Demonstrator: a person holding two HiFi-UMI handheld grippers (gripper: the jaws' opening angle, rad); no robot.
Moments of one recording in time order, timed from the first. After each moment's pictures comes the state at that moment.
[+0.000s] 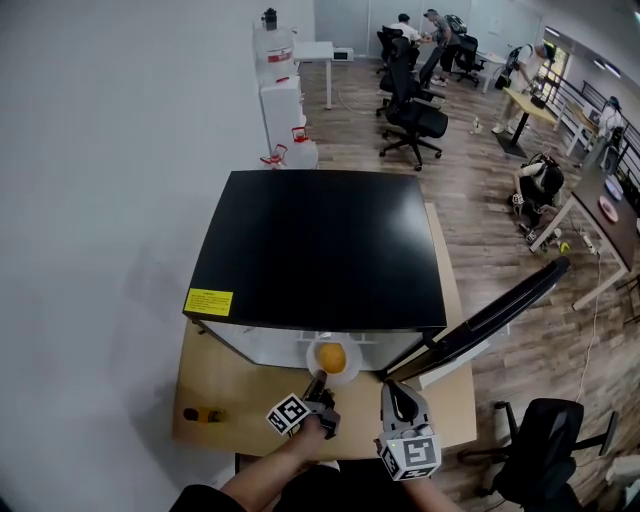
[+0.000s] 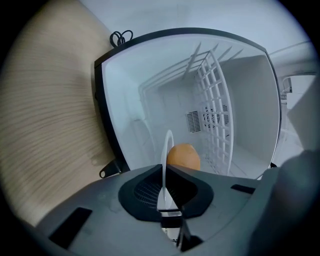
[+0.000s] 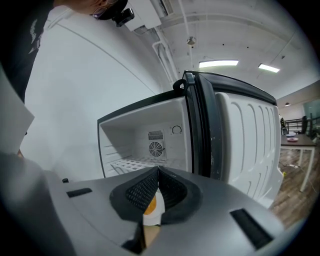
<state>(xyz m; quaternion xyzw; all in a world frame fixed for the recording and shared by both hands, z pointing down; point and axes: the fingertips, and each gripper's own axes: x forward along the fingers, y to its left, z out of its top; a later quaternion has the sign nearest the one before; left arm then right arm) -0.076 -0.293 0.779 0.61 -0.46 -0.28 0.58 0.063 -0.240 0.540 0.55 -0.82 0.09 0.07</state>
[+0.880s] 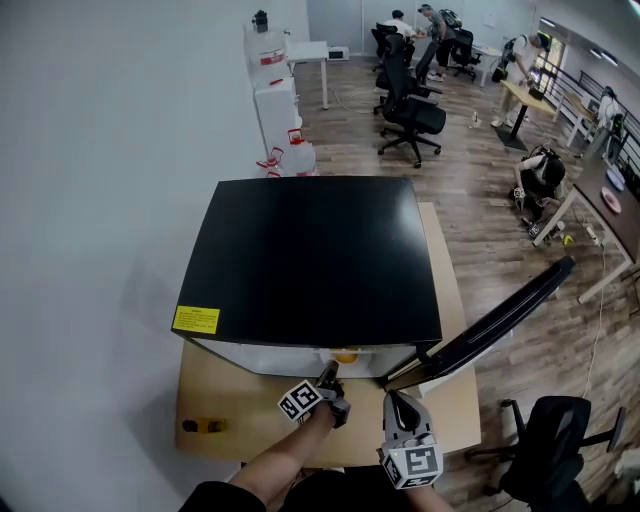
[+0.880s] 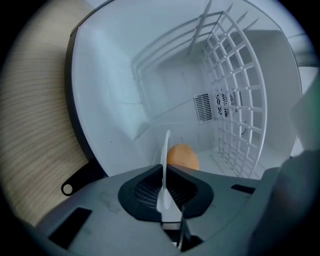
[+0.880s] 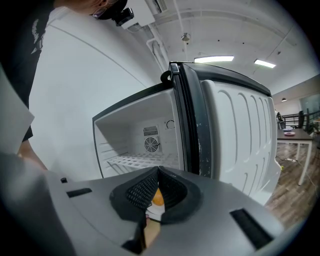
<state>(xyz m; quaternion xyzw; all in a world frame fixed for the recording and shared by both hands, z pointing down) -0.038 -0.339 0.798 0.63 -0.45 -0.24 0.59 0.079 -0.233 0.555 0.56 -0.82 0.11 0.08</state>
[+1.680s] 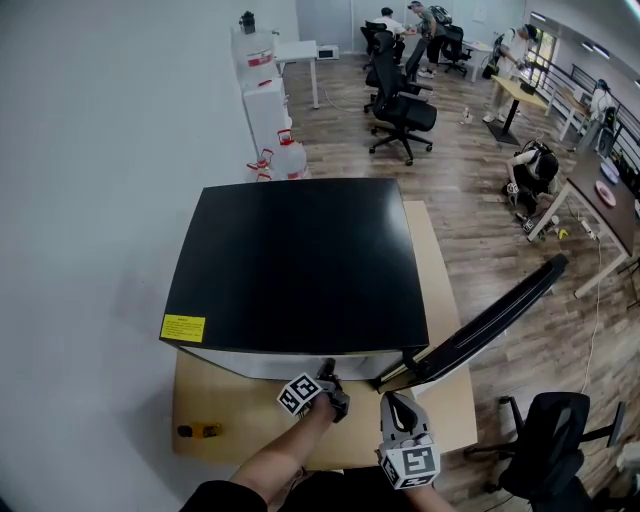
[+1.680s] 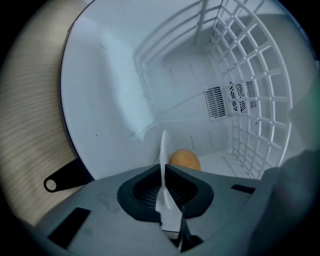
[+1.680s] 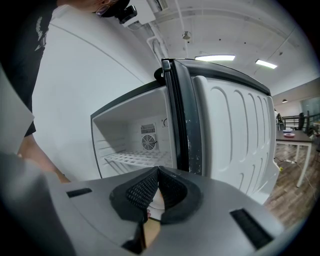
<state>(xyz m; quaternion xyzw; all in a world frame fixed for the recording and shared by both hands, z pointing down) -0.025 -0.362 0.811 0.59 -0.48 -0.21 0.61 0.093 -0.240 0.562 0.56 -0.81 0.12 0.09</state>
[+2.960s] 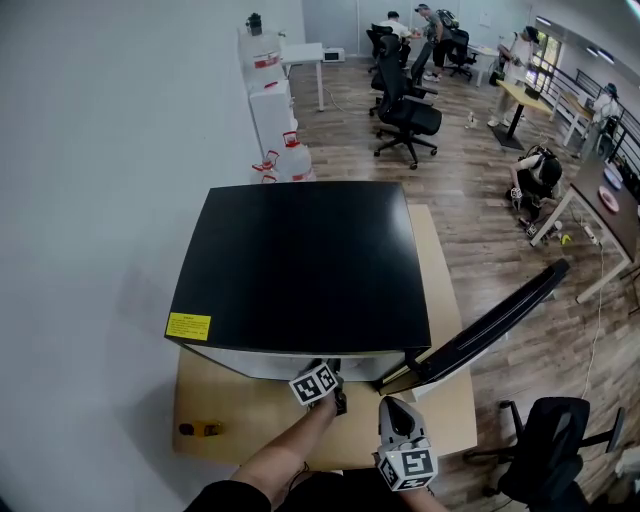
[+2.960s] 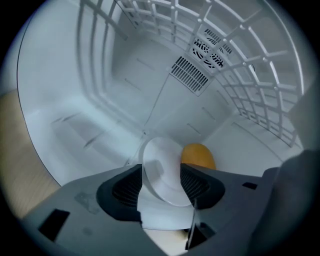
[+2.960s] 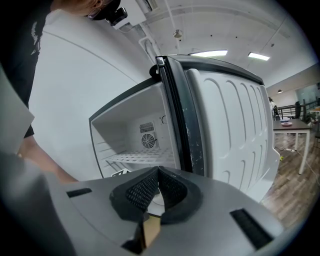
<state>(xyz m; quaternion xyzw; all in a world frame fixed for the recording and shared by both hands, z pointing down) -0.035 -0.382 0.800 0.68 -0.57 0.03 0.46 0.091 -0.234 0.577 0.57 -0.81 0.15 0.06</state>
